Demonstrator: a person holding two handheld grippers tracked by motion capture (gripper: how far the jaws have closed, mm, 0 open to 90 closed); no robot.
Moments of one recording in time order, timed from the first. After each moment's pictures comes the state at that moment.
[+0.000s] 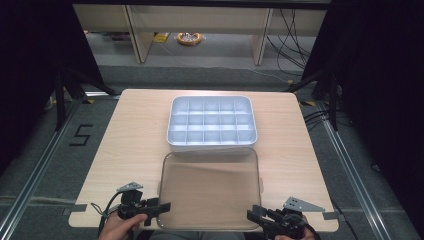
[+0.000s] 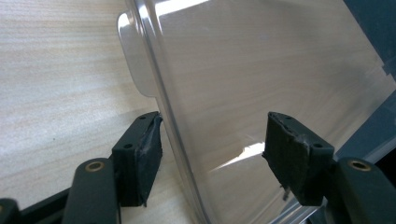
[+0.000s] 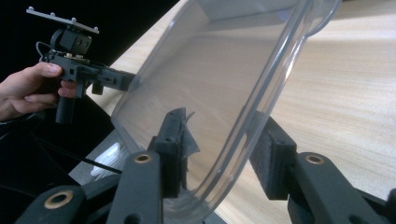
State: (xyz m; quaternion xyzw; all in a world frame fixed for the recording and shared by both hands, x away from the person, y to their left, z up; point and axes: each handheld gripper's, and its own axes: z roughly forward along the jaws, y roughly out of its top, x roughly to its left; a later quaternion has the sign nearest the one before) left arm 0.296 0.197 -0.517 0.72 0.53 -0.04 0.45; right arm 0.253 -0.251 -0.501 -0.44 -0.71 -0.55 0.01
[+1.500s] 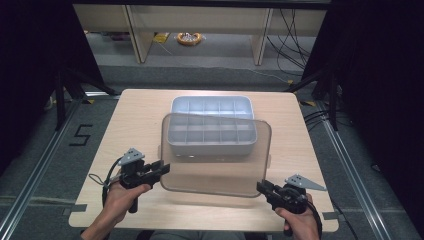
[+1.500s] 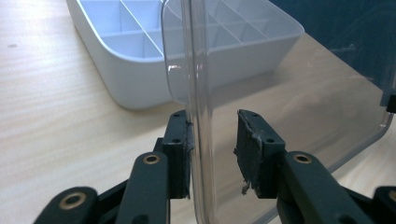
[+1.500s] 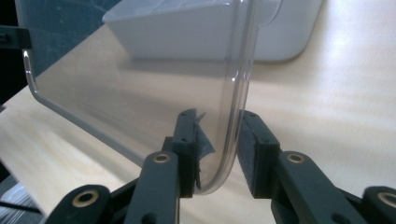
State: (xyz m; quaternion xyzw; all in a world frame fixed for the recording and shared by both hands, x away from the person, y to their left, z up) left arm 0.349 0.181 -0.438 0.72 0.47 0.12 0.50; right arm 0.302 -0.256 -0.472 -0.50 -0.70 -0.49 -0.12
